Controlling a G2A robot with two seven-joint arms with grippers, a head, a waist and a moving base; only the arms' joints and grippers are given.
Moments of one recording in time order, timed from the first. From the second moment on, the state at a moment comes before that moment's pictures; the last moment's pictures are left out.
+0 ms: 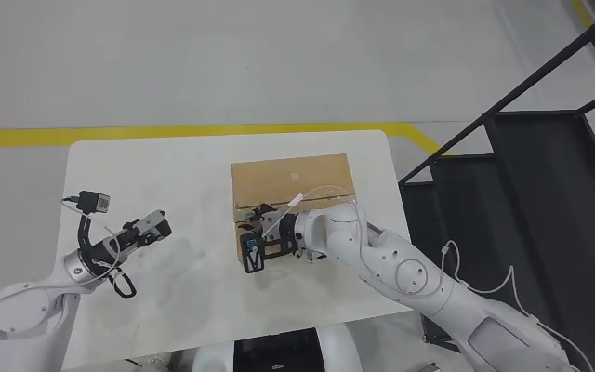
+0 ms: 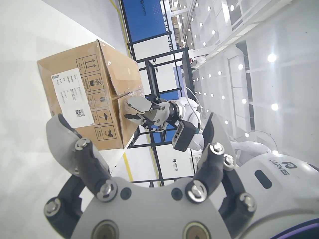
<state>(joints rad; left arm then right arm) 1.64 -0.93 -1.66 -1.73 -0.40 -0.38 -0.91 -1.00 -1.15 0.70 -1.68 -1.85 -0.60 0.06</state>
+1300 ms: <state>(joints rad) 1.27 -0.99 -1.29 -1.39 -0.46 -0.41 -0.96 -1.09 -1.14 1.00 -1.77 -1.47 -0.52 -0.07</state>
